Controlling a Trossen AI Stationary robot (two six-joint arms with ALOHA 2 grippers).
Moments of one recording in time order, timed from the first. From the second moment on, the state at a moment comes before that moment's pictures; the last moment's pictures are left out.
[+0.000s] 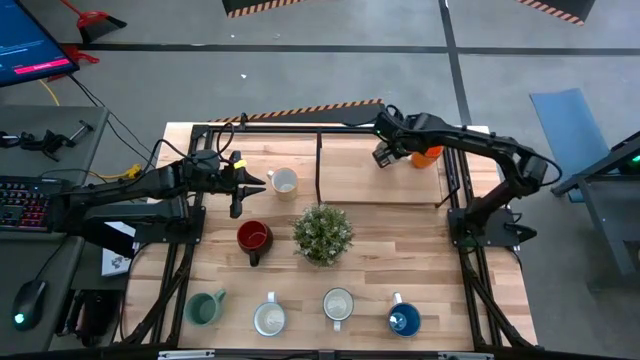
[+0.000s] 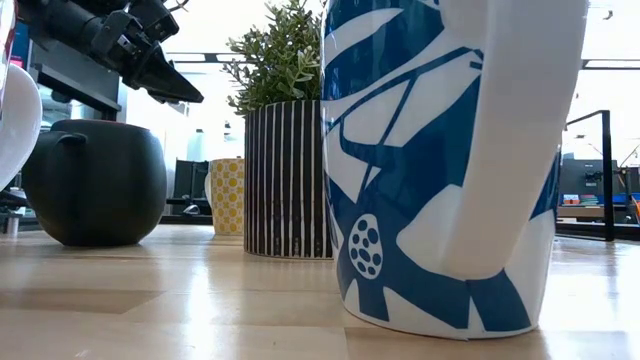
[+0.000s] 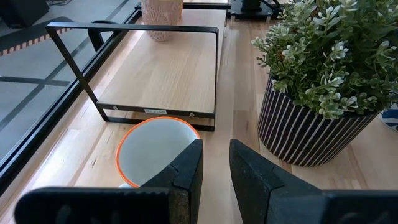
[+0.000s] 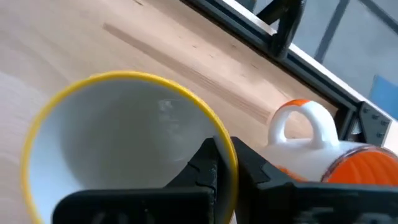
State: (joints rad) left arm 0.33 0.68 0.49 -0.27 0.15 0.13; right arm -0.54 1.55 1.24 -1.03 0.39 0.44
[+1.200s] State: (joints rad) left arm 0.33 0.68 0.49 -0.27 0.15 0.13; right arm -0.58 1.57 1.25 -1.02 0.43 0.42
